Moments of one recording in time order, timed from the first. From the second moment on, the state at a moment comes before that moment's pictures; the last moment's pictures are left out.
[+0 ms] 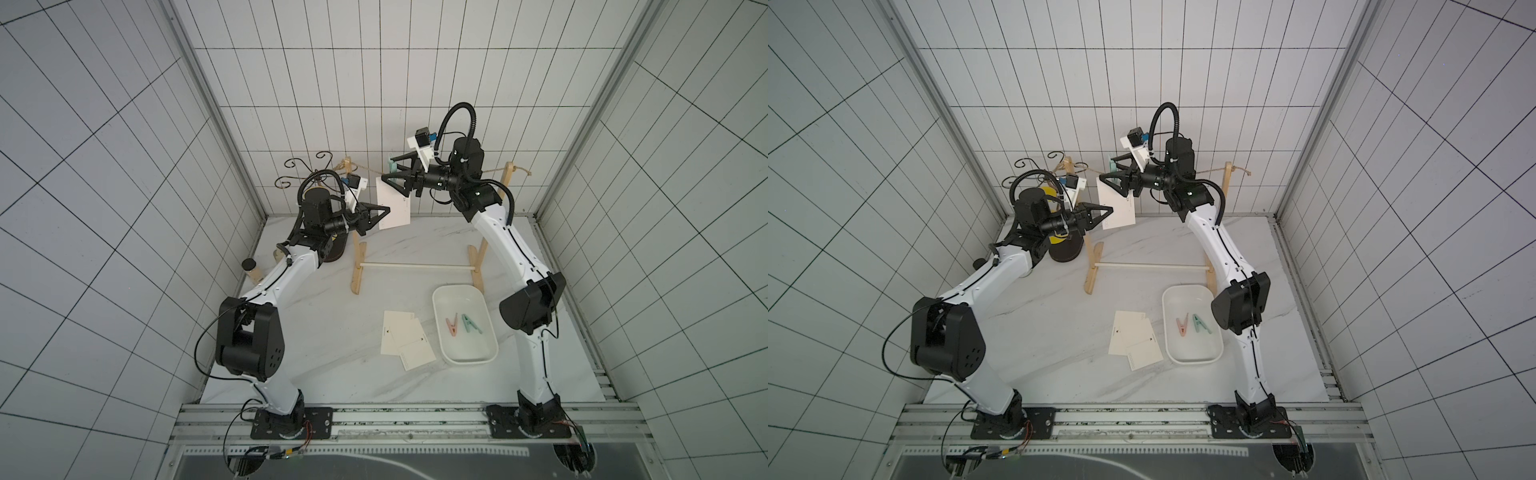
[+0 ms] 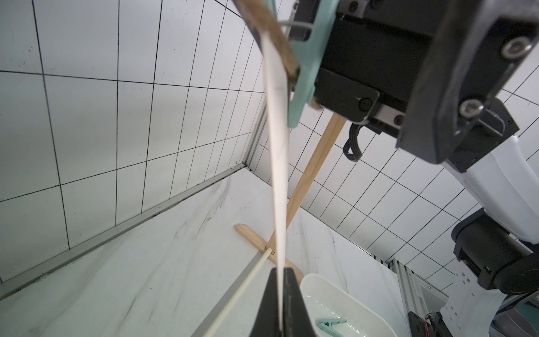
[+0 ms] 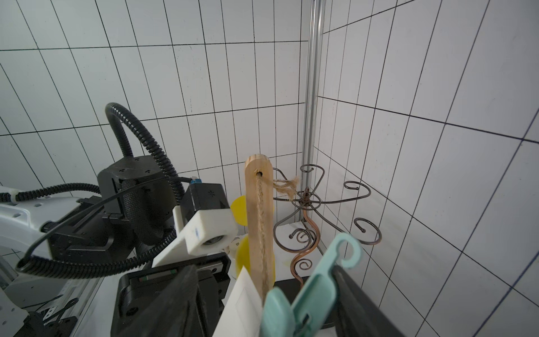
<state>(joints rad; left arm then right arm) -0.22 1.69 1.40 0.23 0.96 -0.34 0.45 2.18 2.45 -0.21 -0.89 0.04</state>
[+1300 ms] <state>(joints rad) -0.21 1.69 1.41 0.20 0.99 -0.33 0.44 2.20 2.46 -0.20 -0.97 0.04</state>
